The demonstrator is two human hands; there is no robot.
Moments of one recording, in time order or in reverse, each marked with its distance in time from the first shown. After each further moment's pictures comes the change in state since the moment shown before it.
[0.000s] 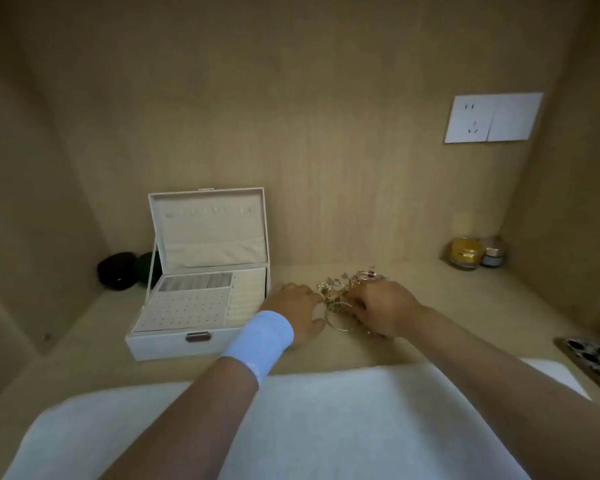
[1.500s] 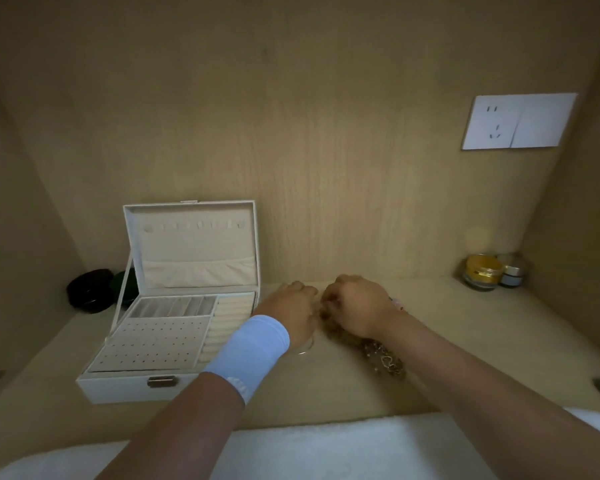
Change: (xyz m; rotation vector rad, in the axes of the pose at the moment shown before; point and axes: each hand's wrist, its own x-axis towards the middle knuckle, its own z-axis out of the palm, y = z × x) left_hand 0.040 -0.013 -0.018 -0.203 0.043 -0.063; right_hand 0.074 -0.002 0.016 0.167 0.110 -0.008
